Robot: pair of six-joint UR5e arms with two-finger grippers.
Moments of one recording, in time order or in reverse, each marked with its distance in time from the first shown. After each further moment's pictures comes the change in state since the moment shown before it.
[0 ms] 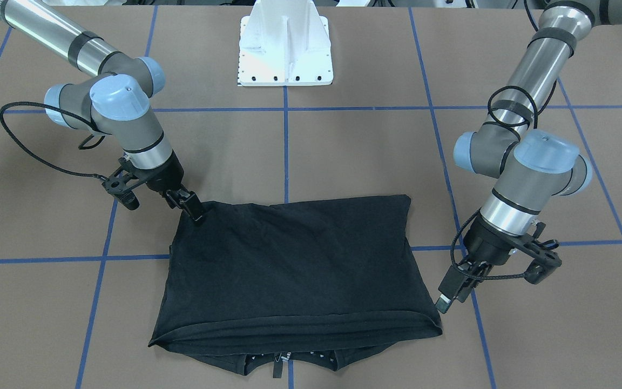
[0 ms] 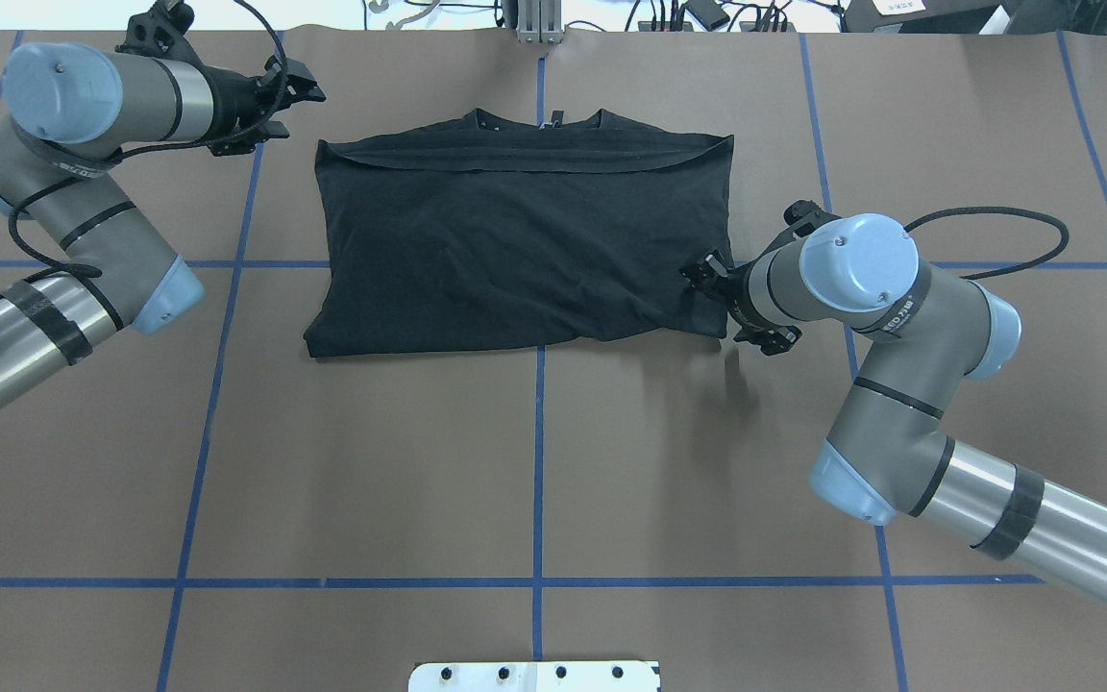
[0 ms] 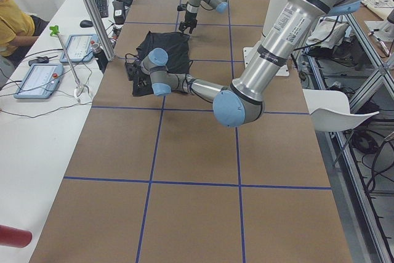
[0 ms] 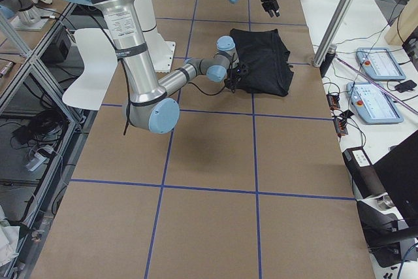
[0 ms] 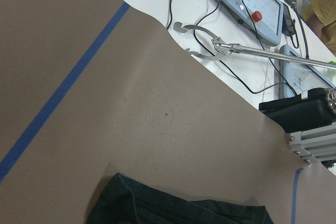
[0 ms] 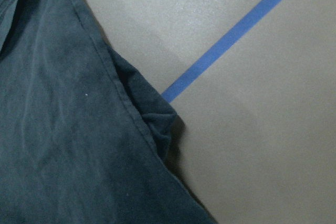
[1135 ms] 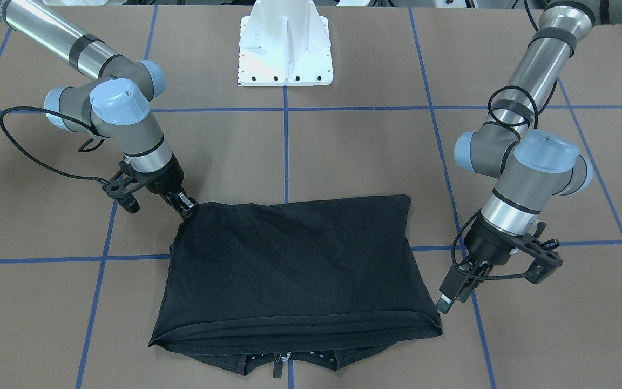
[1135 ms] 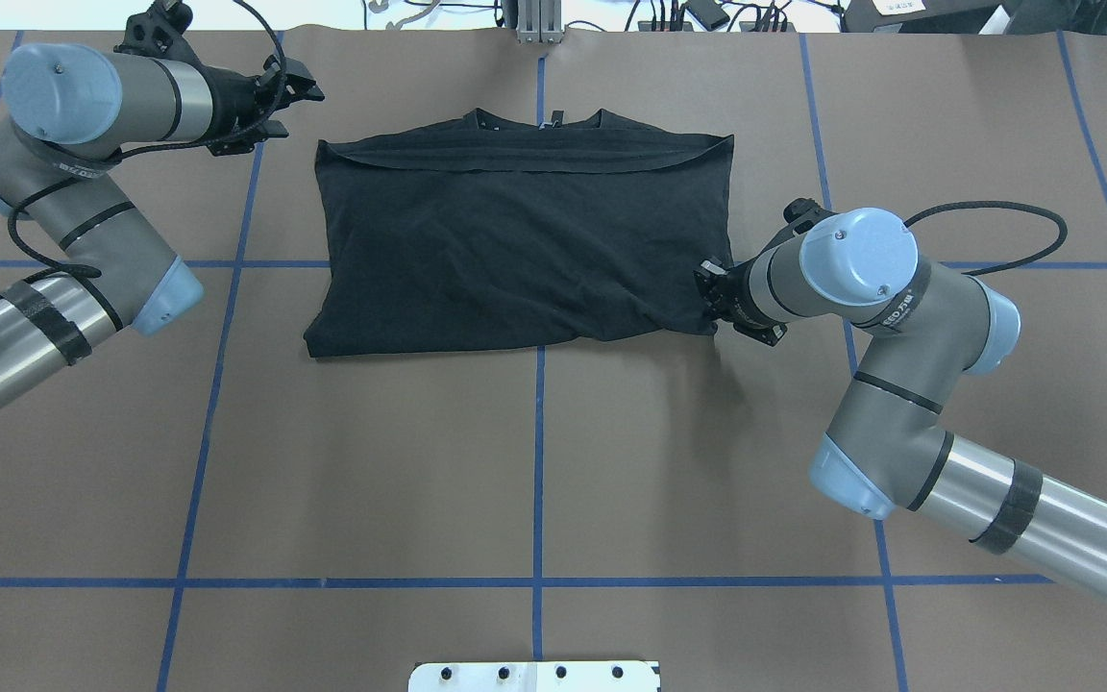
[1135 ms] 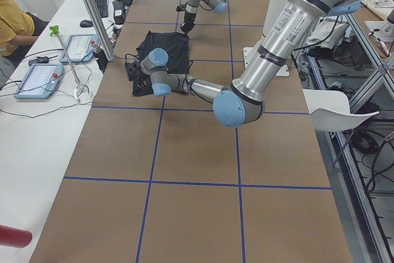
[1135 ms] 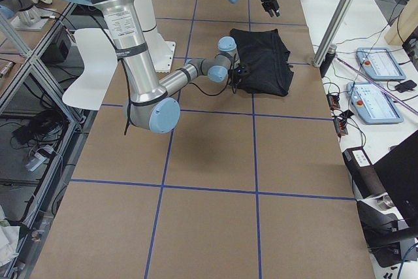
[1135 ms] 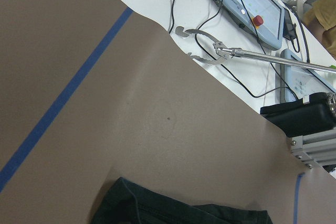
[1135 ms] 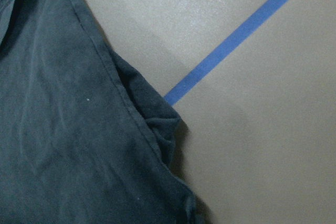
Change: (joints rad) left arm 0.000 0.000 -0.002 0.000 0.003 -0.003; right arm 0.010 -0.002 -0.004 0.001 0.028 -0.007
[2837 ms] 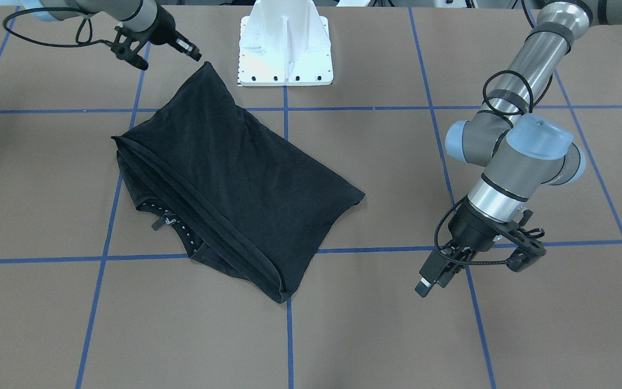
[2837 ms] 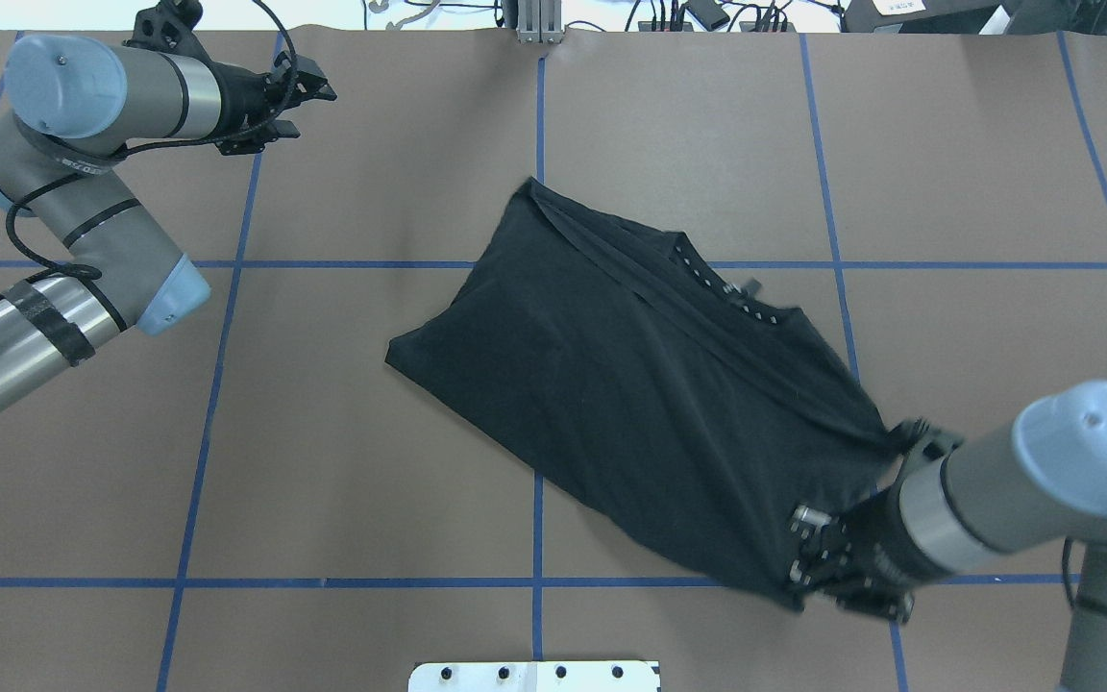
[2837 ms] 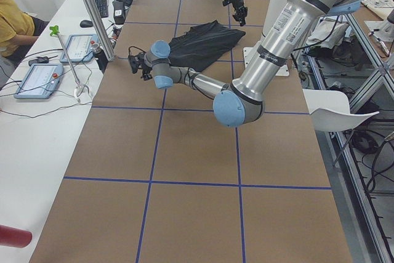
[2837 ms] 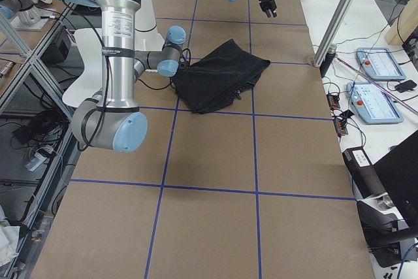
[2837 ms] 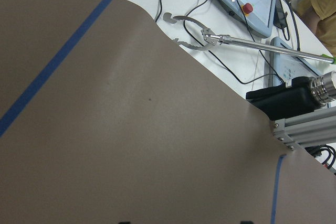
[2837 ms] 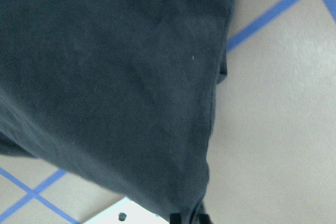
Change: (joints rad) left arm 0.012 0.000 -0.107 0.075 -0.099 -0.021; right arm -0.383 -0.443 0.599 -0.012 0.330 0.321
